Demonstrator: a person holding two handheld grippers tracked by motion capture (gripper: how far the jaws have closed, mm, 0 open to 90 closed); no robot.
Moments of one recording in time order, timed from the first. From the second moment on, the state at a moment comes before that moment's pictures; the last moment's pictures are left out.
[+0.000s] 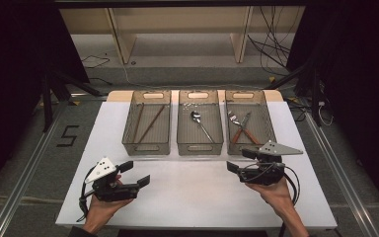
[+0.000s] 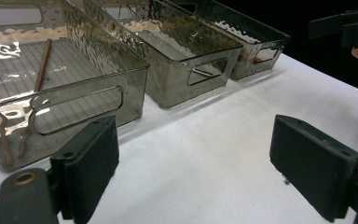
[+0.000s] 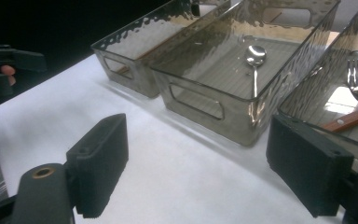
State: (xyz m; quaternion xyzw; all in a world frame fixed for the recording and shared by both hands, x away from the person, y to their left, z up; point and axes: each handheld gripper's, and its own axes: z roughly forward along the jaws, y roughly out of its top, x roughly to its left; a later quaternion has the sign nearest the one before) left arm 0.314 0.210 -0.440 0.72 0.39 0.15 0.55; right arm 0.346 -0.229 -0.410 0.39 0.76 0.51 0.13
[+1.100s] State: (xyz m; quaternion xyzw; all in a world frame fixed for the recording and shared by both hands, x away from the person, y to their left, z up) left arm 0.309 0.208 -0.442 0.72 0.39 0.13 0.55; right arm 0.308 -0.237 -0.439 0.39 0.75 0.52 0.15
